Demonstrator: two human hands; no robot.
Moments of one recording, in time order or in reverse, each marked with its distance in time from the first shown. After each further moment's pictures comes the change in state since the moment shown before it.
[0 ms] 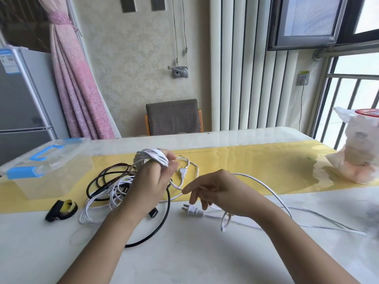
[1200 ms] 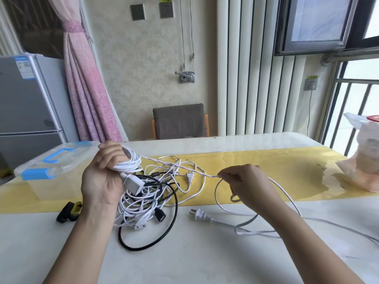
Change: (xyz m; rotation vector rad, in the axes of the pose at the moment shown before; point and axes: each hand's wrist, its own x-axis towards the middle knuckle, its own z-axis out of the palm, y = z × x) left_hand 0.007 -0.026 -0.079 -2.025 0.126 -0.611; right_hand 0.003 0.008 -0.017 -0.472 0.455 0.150
